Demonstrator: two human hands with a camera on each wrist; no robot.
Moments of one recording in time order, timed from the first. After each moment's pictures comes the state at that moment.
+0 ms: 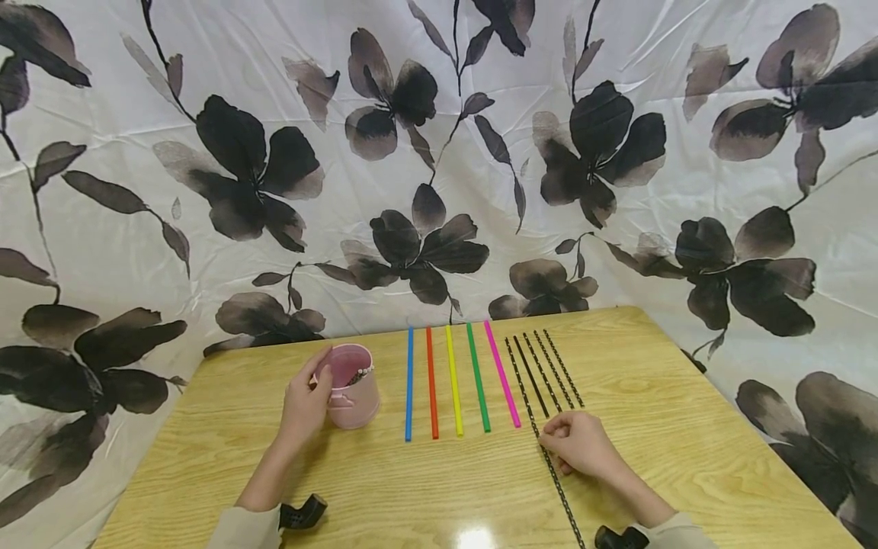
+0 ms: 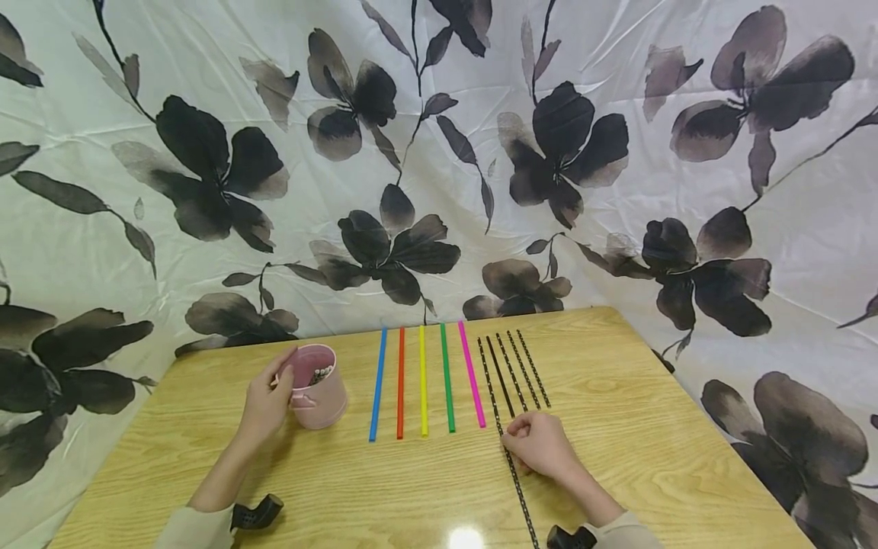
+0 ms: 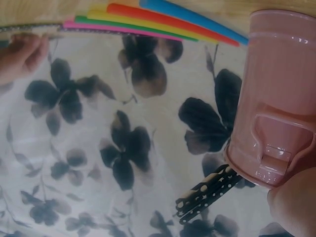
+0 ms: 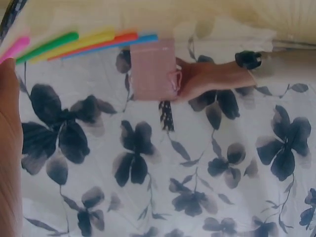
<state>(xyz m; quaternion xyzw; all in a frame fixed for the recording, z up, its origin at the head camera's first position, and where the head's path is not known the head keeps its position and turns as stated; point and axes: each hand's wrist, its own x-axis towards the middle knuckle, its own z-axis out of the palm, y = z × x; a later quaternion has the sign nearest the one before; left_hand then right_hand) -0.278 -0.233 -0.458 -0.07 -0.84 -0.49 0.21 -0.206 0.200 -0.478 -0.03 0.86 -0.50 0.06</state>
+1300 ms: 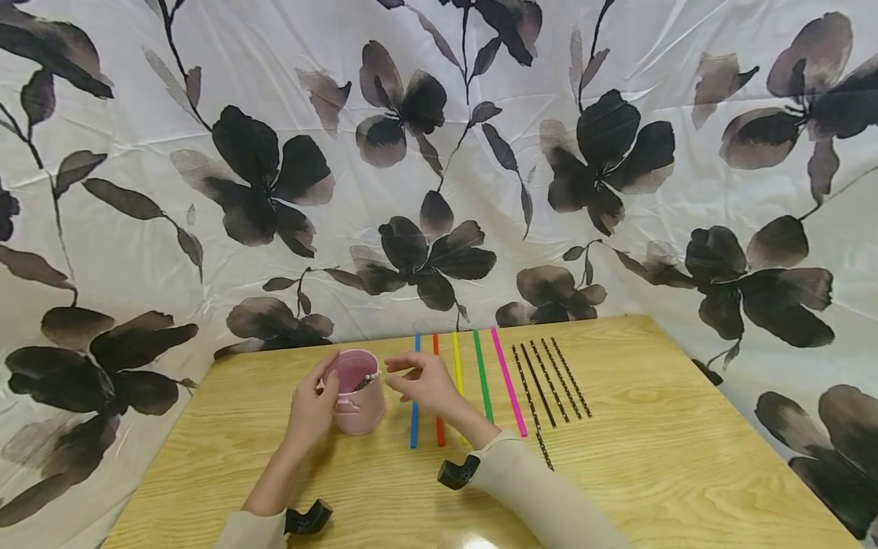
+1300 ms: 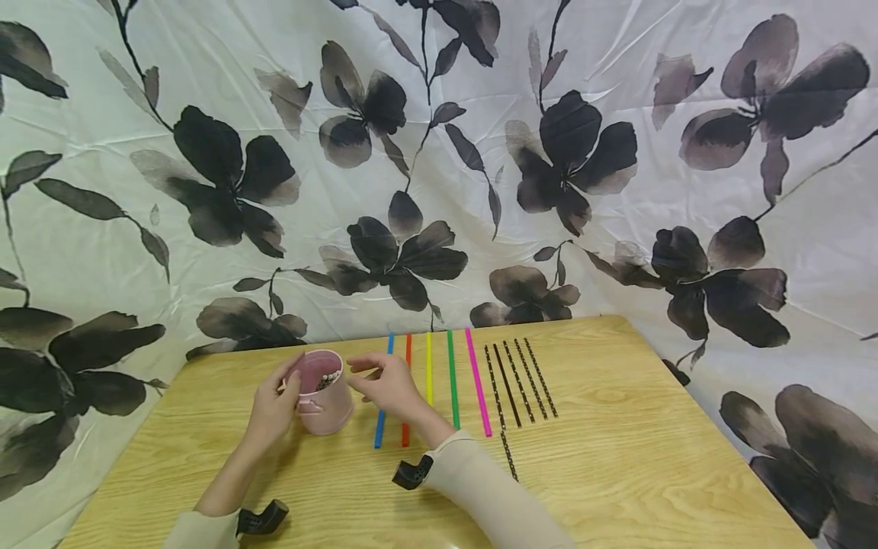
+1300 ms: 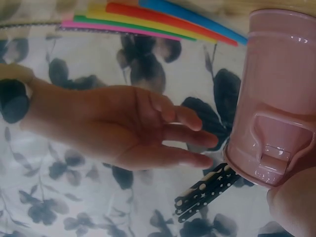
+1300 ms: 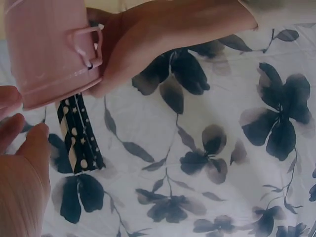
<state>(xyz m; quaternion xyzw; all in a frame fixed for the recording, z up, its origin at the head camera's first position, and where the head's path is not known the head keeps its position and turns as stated) -0.253 -0.218 -0.431 -0.07 -0.84 -0.49 0.22 -0.272 -0.008 -0.404 -0.26 0.71 -0.65 0.03</state>
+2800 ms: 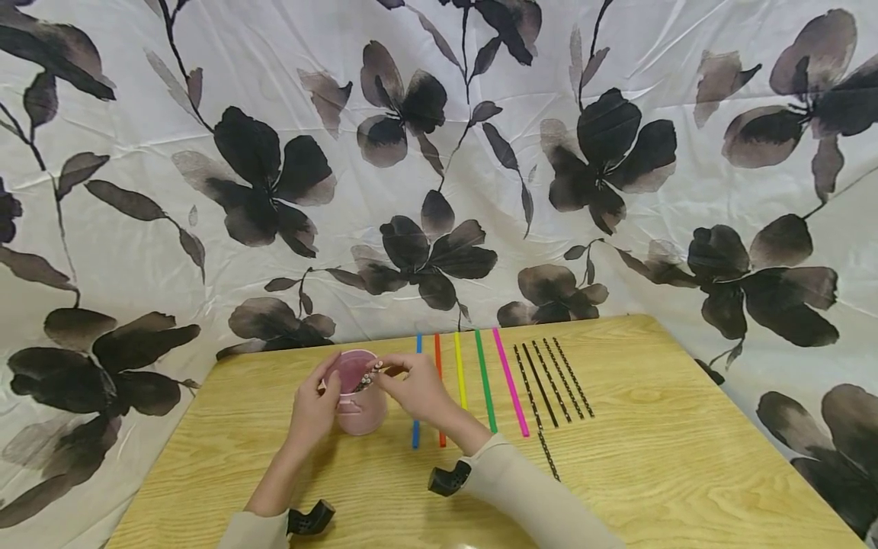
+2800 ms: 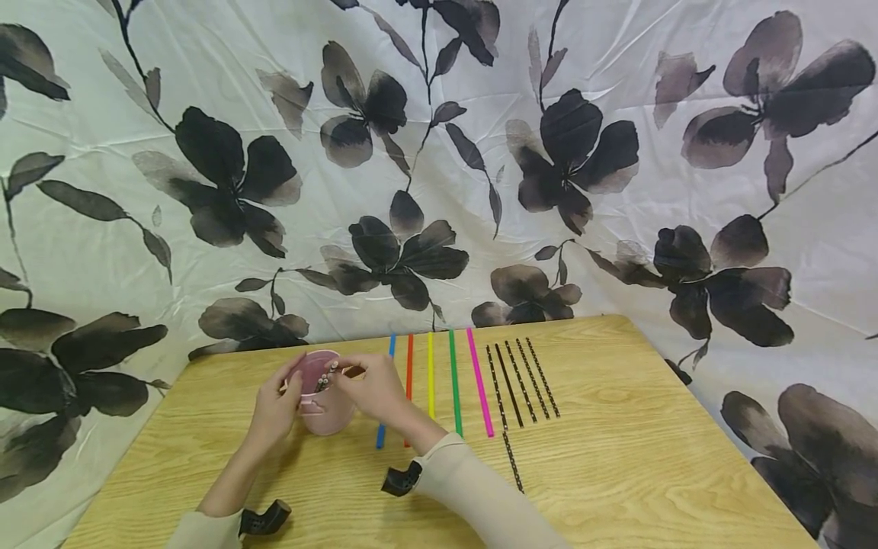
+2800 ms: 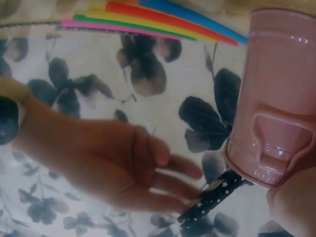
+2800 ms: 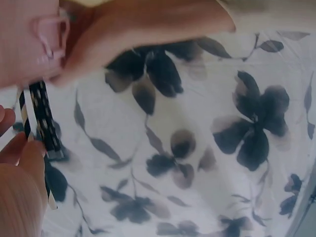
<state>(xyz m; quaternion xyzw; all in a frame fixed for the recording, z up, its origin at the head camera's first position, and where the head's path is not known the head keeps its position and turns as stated) -0.259 -0.222 -0.439 -0.08 -0.84 -0.49 0.22 -0.278 -0.031 -0.412 -0.33 0.74 -0.58 -0.12</state>
